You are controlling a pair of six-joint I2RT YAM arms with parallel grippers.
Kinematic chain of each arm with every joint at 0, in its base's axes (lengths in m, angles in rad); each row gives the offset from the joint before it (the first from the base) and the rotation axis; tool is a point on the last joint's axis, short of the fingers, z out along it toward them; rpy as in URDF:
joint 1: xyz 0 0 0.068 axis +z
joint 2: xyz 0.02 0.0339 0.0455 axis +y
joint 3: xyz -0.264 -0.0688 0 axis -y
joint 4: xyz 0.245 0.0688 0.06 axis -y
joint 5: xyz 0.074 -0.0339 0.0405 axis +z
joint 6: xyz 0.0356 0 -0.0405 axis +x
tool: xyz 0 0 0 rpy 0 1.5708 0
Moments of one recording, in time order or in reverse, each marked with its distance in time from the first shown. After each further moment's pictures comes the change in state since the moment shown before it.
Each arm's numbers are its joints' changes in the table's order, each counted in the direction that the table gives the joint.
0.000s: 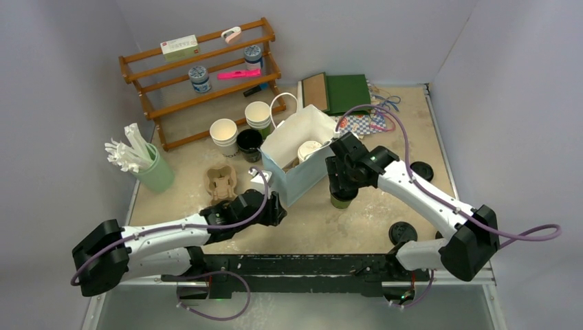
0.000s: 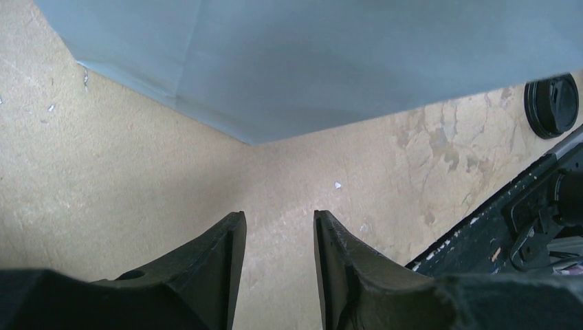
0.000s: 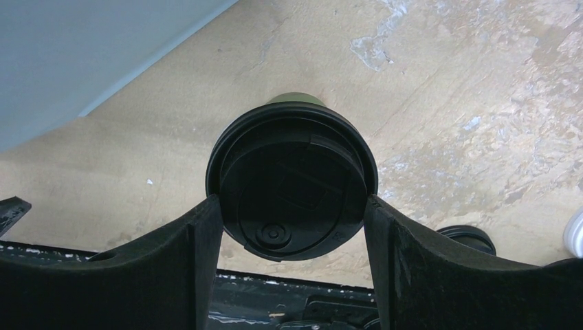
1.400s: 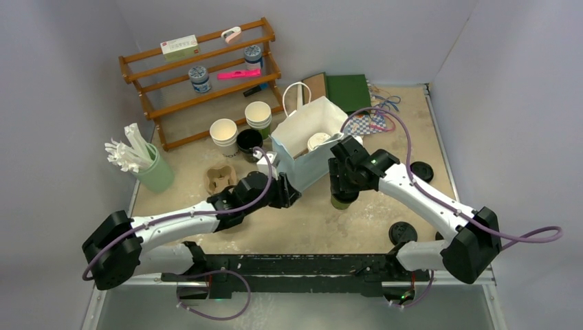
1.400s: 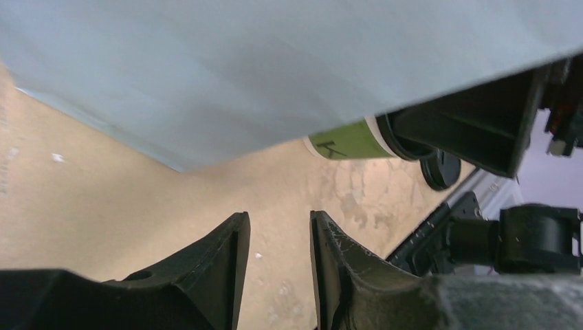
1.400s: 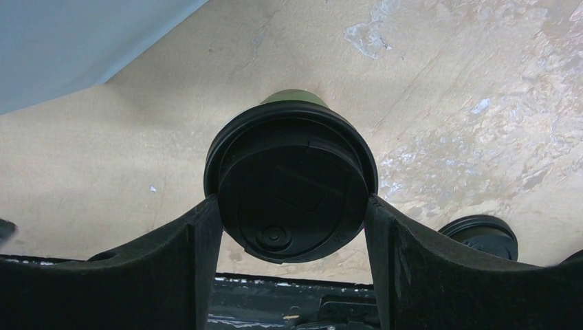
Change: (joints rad) left arm 0.098 0.126 0.143 0.158 -0.111 -0.045; right arm 0.004 0.003 -0.055 -0.001 -0.006 0.090
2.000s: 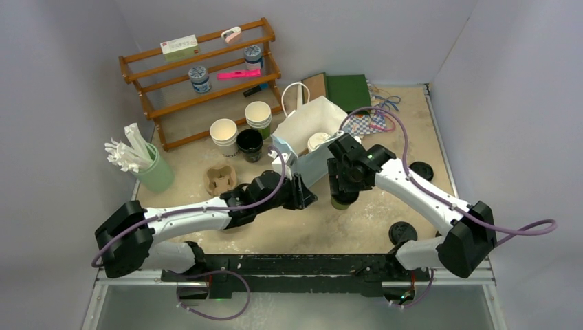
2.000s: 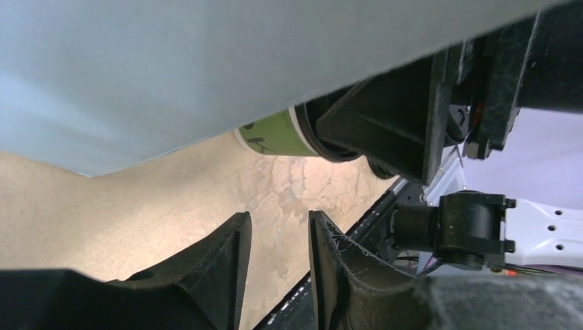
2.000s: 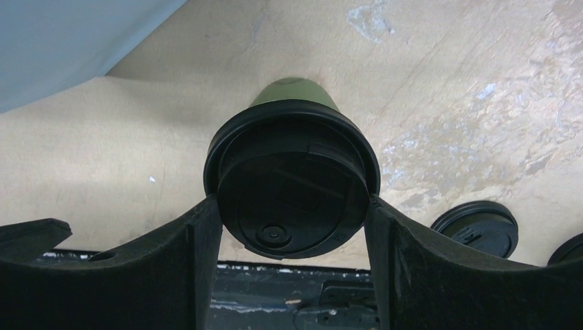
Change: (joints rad) left arm -0.097 0.107 0.099 0.019 -0.037 -0.107; right arm -0.002 0.028 0.052 -0.052 0.017 0.018
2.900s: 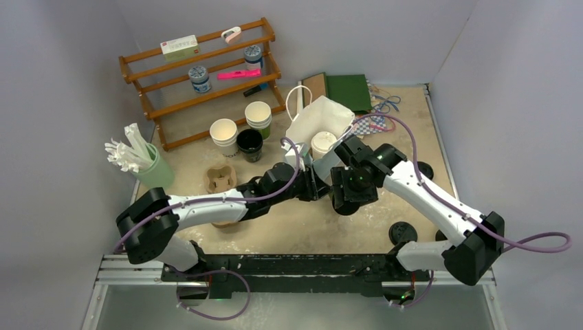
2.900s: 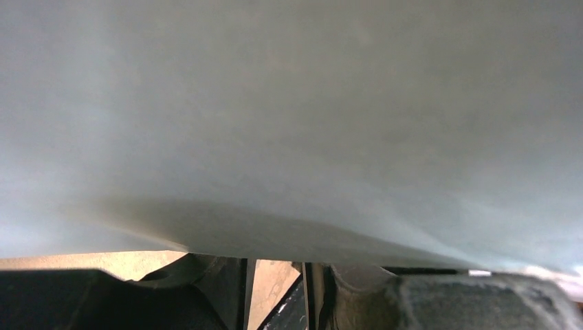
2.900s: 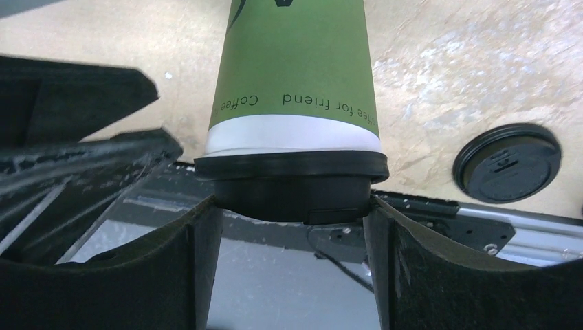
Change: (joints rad) left arm 0.008 0.186 0.120 0.172 -0.060 -0.050; right arm 0.005 -0.068 0.057 -0.221 0.156 0.032
